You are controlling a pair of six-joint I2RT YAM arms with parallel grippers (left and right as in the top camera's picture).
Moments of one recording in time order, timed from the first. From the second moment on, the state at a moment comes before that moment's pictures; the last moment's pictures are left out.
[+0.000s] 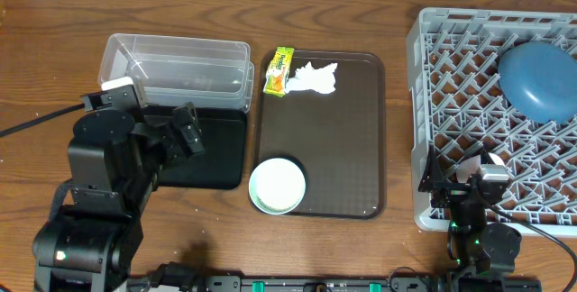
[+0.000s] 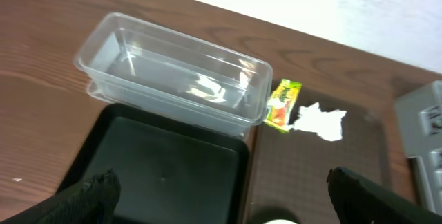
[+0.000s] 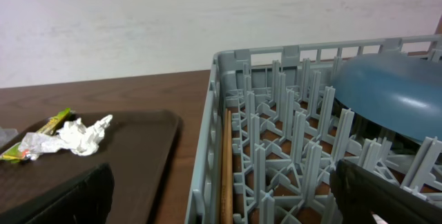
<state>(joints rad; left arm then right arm) -0.14 0.86 1.23 -0.98 -0.09 -0.38 -0.07 0.01 0.01 -0.06 -0.08 0.12</state>
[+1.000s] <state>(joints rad) -0.45 1.75 1.25 -0.40 -0.02 -0.19 -0.07 0.01 0.01 -0.06 -0.08 0.12</state>
